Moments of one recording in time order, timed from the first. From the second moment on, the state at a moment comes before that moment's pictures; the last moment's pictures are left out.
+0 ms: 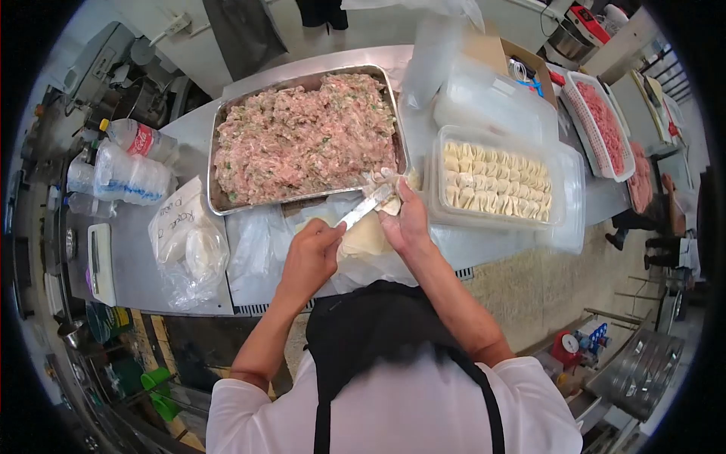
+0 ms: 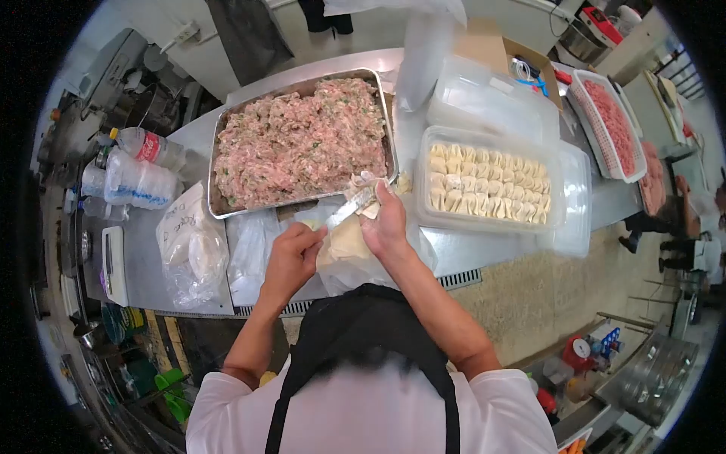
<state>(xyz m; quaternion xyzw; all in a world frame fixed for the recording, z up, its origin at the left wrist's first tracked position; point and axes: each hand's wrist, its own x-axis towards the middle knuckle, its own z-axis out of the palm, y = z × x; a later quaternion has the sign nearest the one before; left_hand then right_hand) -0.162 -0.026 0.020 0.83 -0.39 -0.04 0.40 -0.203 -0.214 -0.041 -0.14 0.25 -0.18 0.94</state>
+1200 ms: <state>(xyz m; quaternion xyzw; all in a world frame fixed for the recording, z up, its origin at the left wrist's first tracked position) -0.135 0.006 0.062 0.76 -0.30 -0.19 0.54 -0.296 -0.309 0.054 -0.42 0.19 -0.26 0.84</state>
